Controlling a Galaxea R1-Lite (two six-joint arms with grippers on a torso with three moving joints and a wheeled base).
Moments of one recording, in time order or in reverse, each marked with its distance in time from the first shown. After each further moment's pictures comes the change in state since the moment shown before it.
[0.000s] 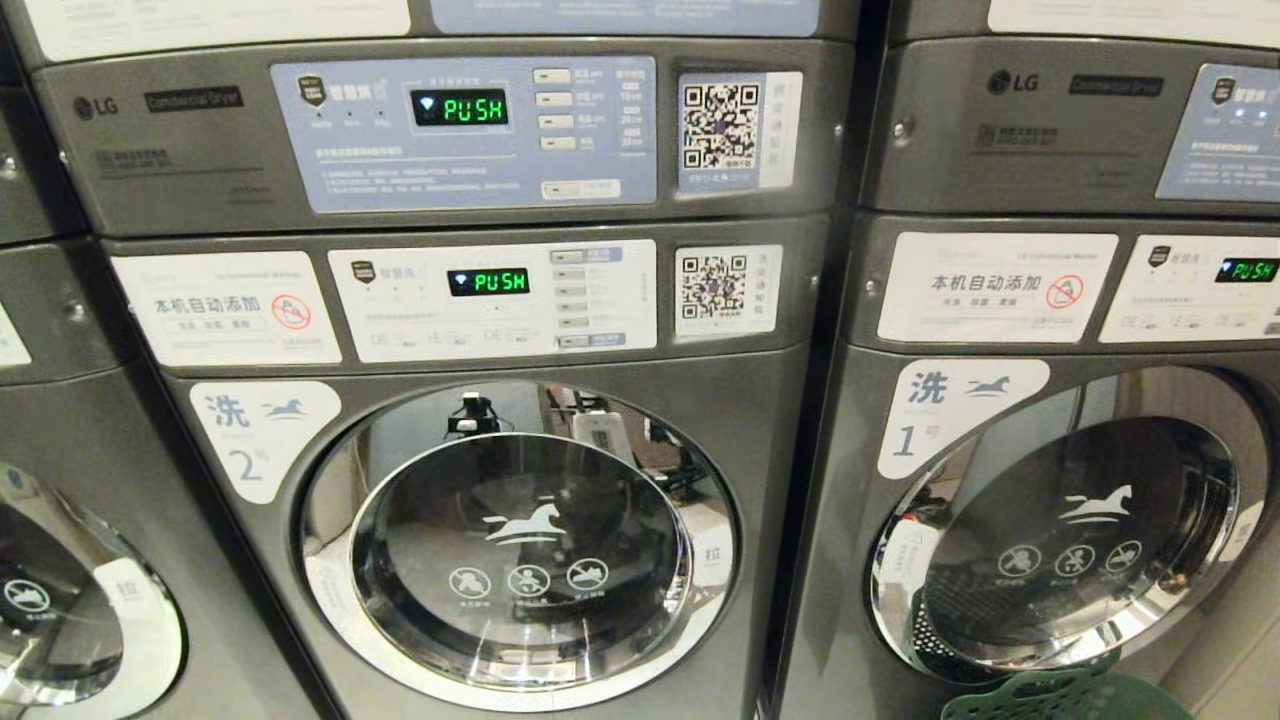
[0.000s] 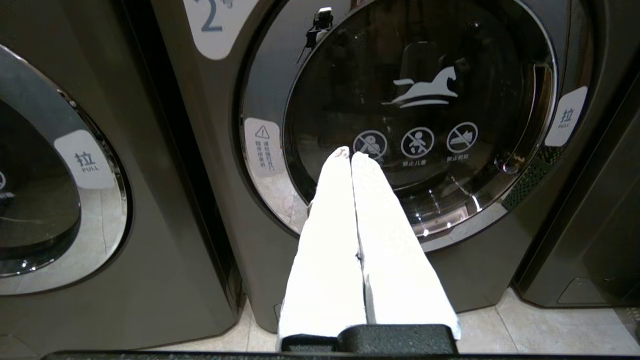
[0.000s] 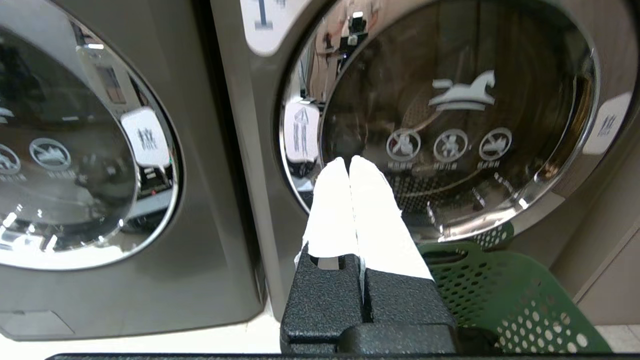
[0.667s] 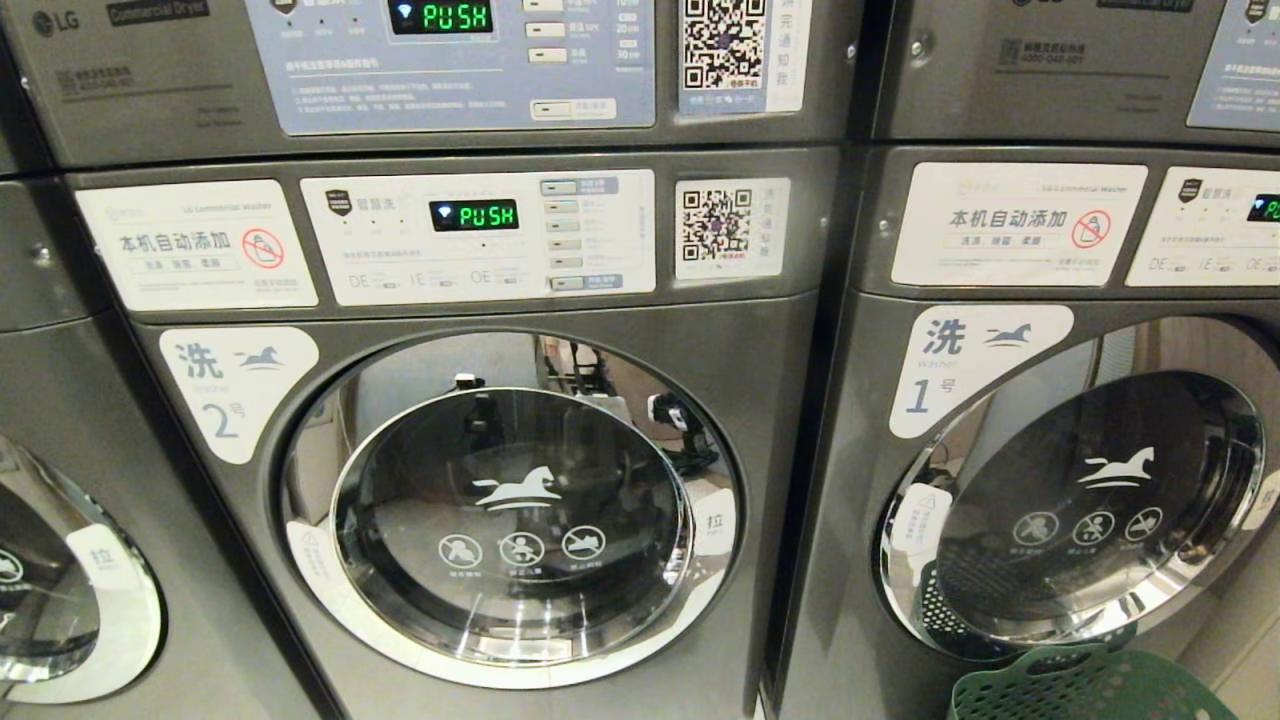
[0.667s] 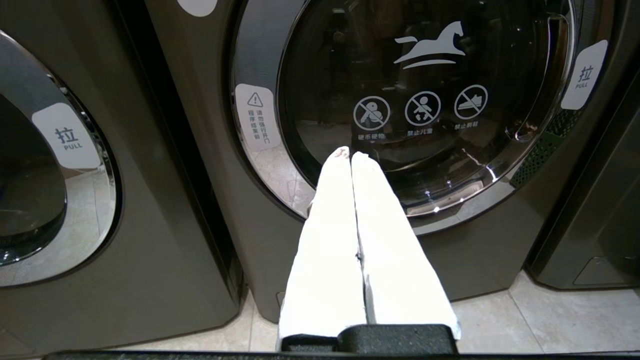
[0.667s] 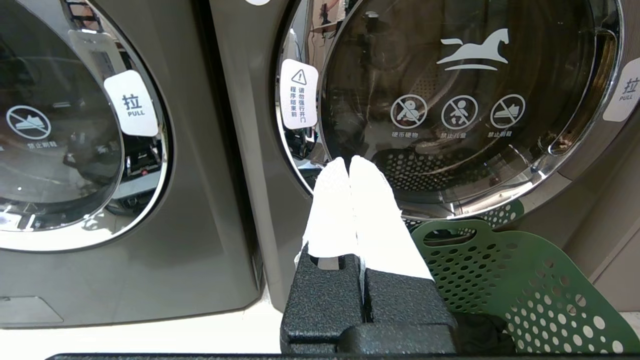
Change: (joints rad) left arm 0.000 0.000 0.000 0.000 -0.009 0.030; right arm 0.000 0.000 0.000 0.000 0.000 0.000
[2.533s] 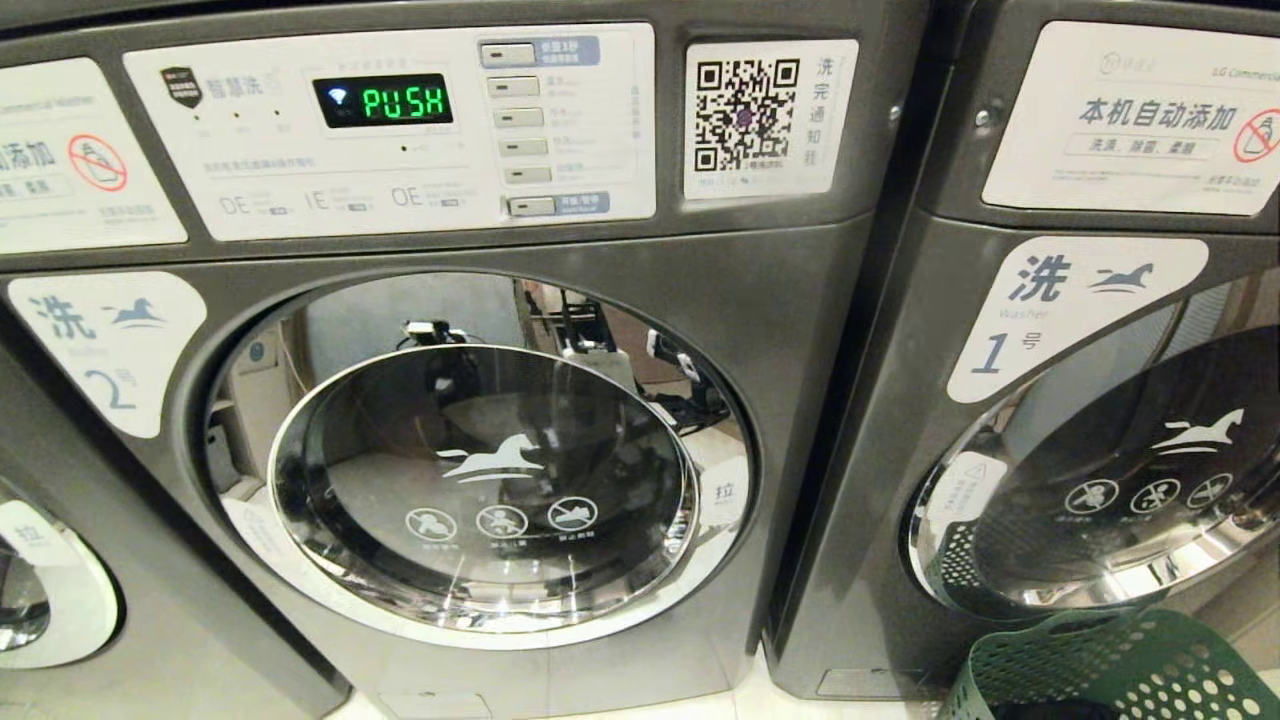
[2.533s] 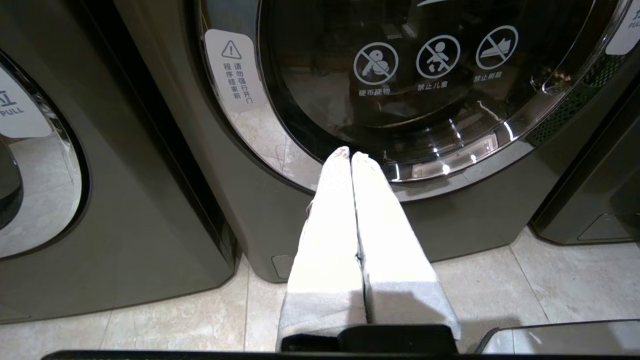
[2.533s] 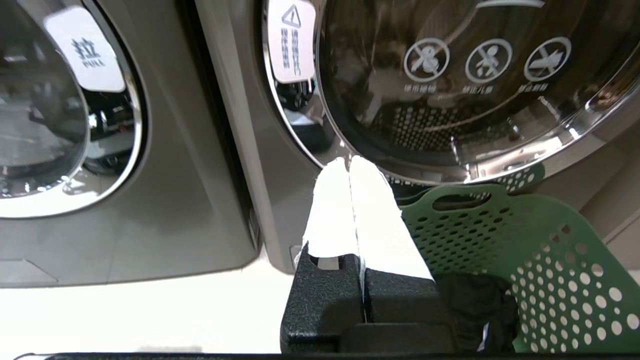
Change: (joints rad) left arm 0.000 0.000 0.000 0.001 -0.010 0.009; right arm 0.000 0.000 0.000 0.000 0.000 0.000
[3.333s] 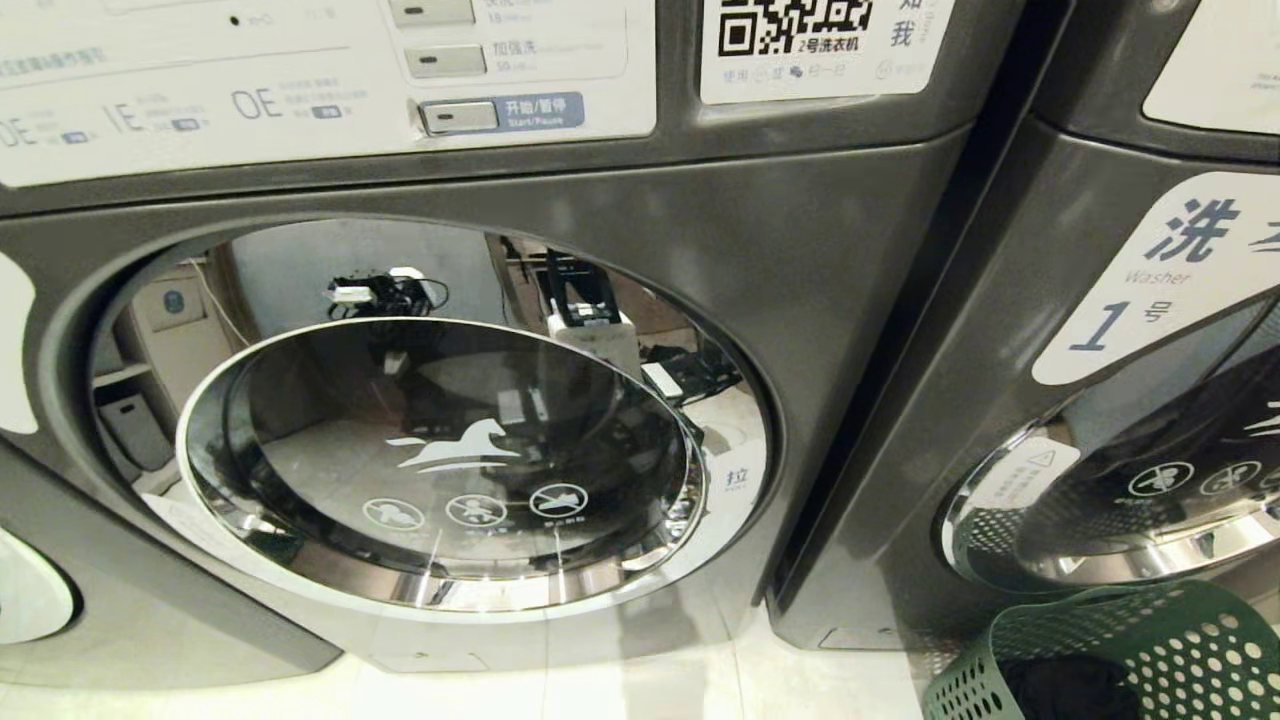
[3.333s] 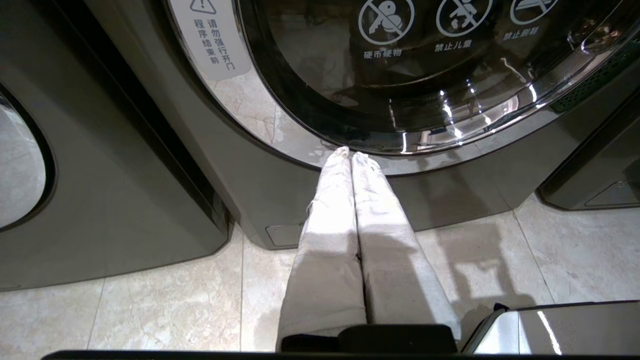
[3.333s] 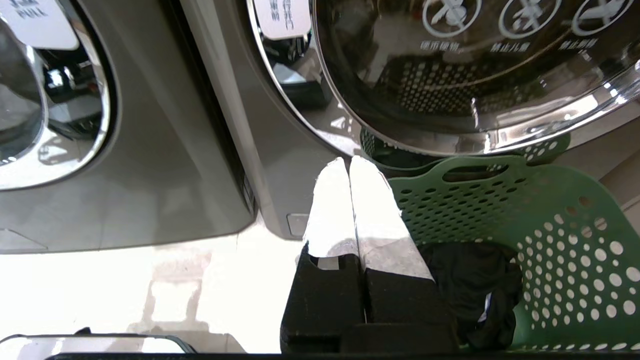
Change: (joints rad) left arm 0.000 0.000 0.000 0.000 0.000 0.000; right arm 0.000 0.000 0.000 0.000 0.001 -0.002
